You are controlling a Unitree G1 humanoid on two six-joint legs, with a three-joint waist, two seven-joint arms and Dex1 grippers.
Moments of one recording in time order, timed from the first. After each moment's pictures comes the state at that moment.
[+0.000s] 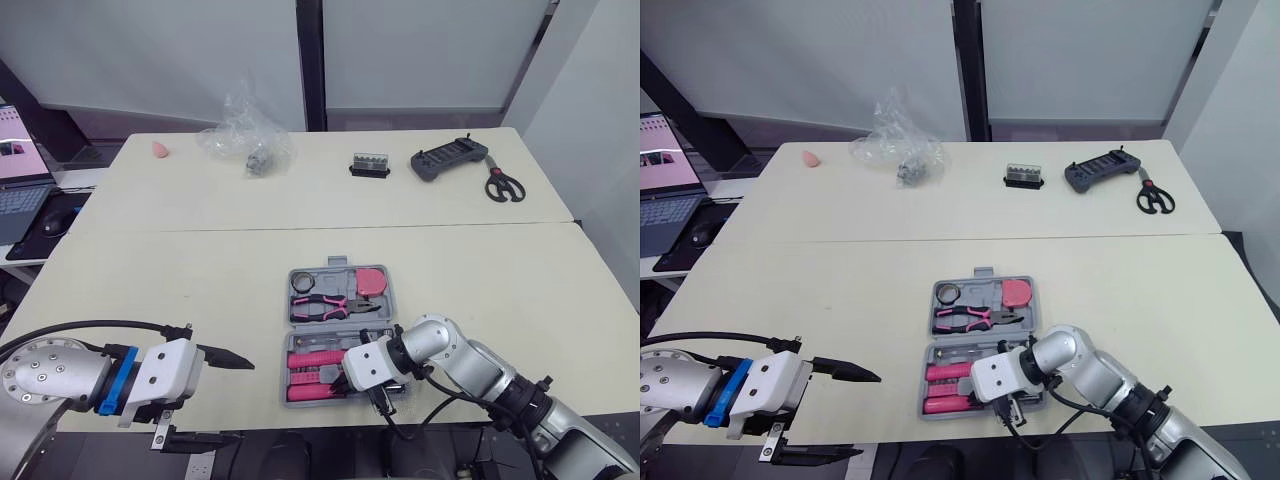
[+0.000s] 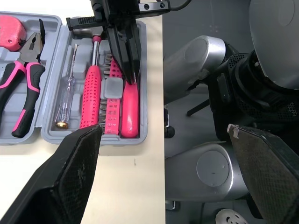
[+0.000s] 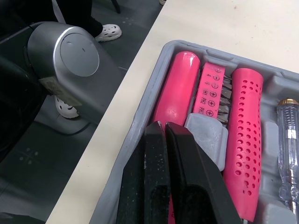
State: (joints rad) left arm 0.34 1.05 0.30 -0.53 -0.47 0.21 -1.40; right arm -0.42 -0.47 0.68 -0.01 -0.11 0.05 1.19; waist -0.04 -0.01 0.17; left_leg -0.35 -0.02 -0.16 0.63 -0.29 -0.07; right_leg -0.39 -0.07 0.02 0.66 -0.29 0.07
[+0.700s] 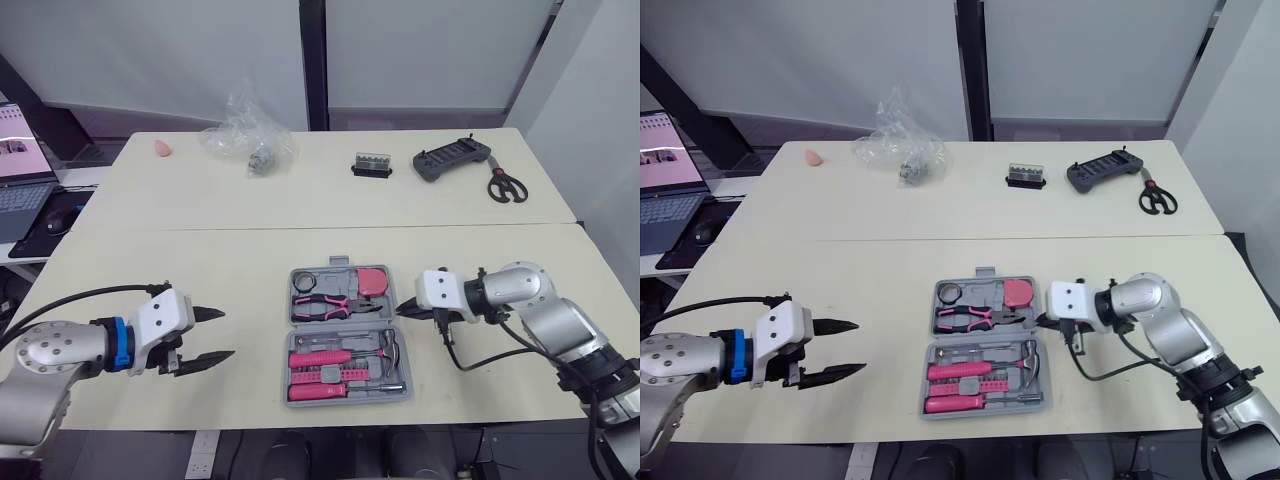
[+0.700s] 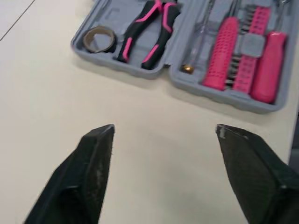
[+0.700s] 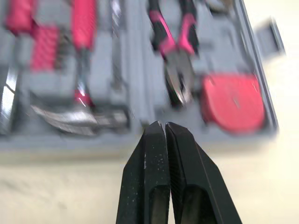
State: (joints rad) left arm 0.08 0.93 0.15 -0.15 -0.24 0.19 -1.12; right arm -0.48 -0.75 0.35 0.07 -0.04 0.15 1.15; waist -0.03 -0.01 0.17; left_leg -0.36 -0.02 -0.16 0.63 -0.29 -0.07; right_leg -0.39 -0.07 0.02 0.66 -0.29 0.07
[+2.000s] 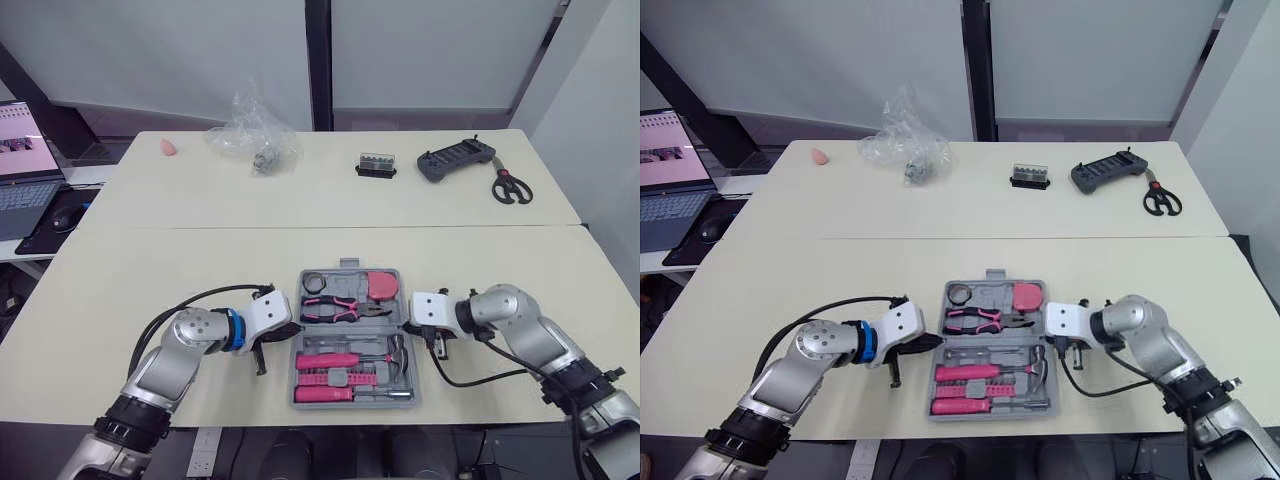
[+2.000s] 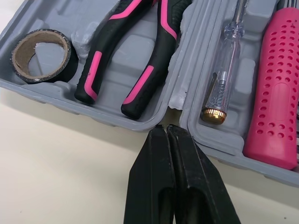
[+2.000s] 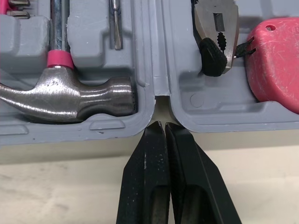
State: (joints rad) left arm -0.22 0.64 -0.26 0.00 0.00 0.25 -1.01; right arm -0.39 -0.67 0.40 0.05 -0.18 0.21 1.14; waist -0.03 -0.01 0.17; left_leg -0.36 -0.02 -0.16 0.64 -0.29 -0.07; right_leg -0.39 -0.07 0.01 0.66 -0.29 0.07
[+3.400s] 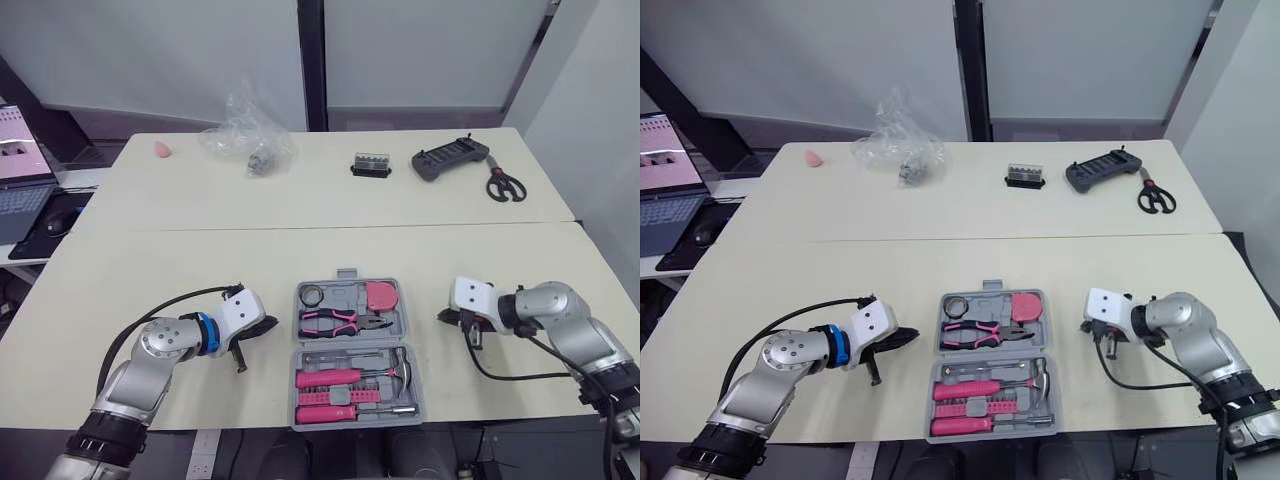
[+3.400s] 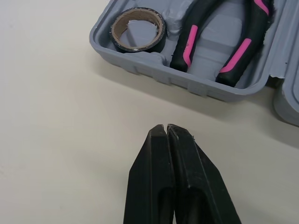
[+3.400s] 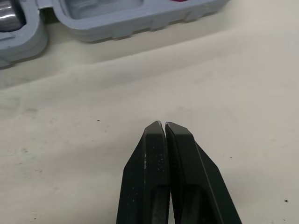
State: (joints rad) left arm -0.10 0.71 -0.10 0.02 -0.06 0.15 -0.94; right arm -0.38 -0.77 0.22 0.17 -0.06 0.22 1.12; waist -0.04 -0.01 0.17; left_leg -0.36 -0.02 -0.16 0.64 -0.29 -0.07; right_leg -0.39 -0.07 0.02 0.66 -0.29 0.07
